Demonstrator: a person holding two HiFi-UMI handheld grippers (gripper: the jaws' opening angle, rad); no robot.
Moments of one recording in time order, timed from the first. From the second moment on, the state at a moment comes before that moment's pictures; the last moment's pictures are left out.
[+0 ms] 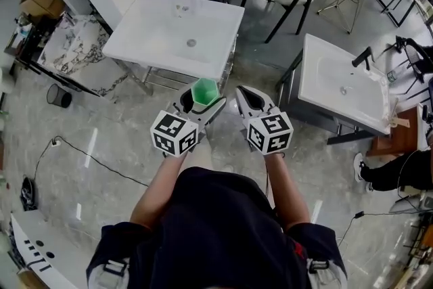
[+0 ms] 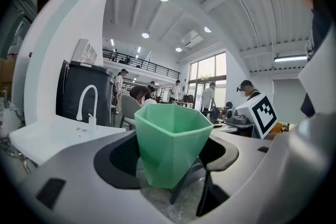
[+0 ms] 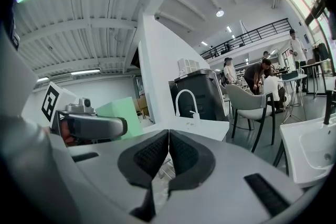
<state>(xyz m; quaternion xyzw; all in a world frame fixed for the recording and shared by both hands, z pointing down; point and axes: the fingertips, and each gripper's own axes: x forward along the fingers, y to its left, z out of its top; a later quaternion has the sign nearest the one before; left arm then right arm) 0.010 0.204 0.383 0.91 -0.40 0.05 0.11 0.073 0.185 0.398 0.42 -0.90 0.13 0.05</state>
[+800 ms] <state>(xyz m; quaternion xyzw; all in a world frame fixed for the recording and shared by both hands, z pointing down) -0.006 0.094 0.383 0.91 -0.40 0.06 0.12 0.059 0.082 0.403 0.42 -0.89 0.15 0.06</state>
